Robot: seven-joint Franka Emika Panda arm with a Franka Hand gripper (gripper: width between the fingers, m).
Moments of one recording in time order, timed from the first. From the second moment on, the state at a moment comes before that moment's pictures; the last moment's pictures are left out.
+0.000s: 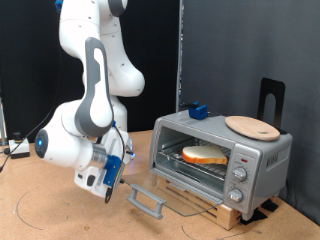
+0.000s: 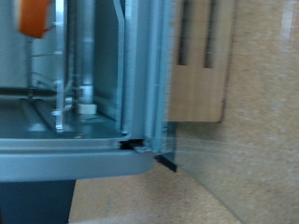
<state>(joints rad) -0.84 0.23 0.30 -2.46 0.60 1.75 -0.57</state>
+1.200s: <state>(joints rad) -0.81 -0.13 0.37 -2.63 0.66 1.52 -0.63</state>
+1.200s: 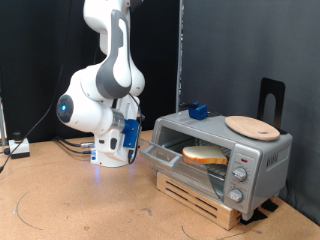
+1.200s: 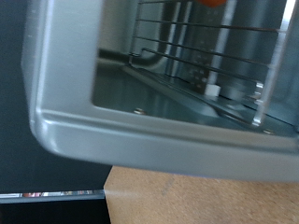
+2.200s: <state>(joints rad) -0.81 -0.32 0.39 -2.72 0.79 1.57 -0.53</state>
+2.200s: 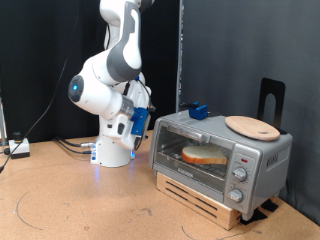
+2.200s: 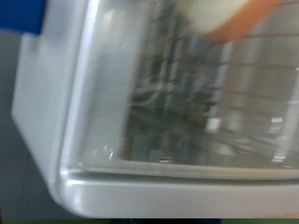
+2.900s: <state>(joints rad) -0.88 -0.15 0.35 -2.57 0.71 1.51 -0.51</state>
